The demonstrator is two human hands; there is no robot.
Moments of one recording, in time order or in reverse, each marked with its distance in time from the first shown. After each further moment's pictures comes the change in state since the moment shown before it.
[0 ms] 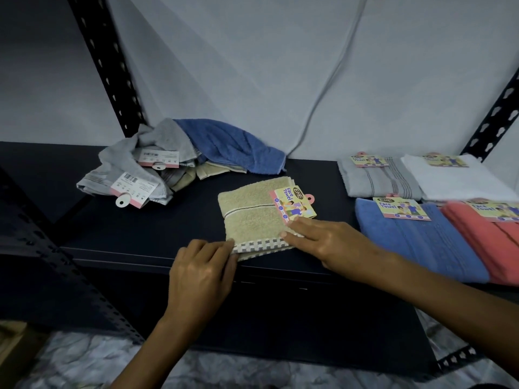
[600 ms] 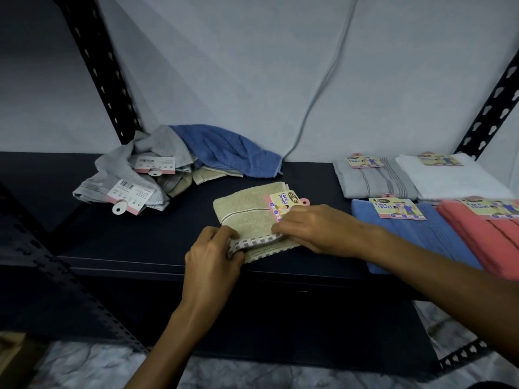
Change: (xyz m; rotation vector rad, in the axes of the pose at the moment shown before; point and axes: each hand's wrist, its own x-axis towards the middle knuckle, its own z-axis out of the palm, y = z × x) left_hand 0.037 0.024 -0.011 -0.305 -0.179 -0.367; right_hand 0.032 0.024 -0.010 0.140 -0.106 -0.074
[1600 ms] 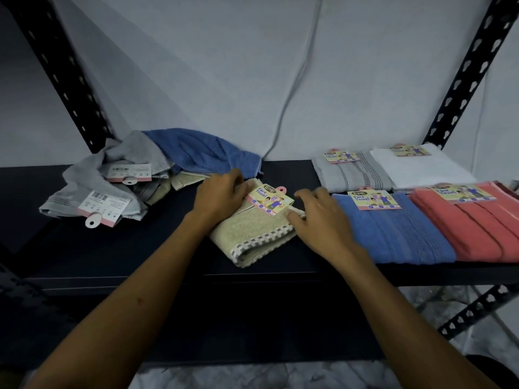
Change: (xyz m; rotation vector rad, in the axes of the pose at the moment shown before) left_hand 0.146 -0.006 0.060 0.122 -0.197 0.184; right_hand -0.007 -0.023 0.007 0.151 0.159 1.149
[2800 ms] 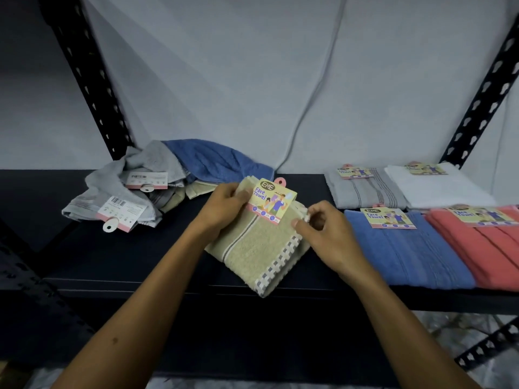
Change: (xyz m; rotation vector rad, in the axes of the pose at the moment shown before) left_hand -0.019 0.012 -0.034 -0.744 -0.176 -0.341; right_hand -0.011 -0.019 -0.019 0.744 -0.019 0.159
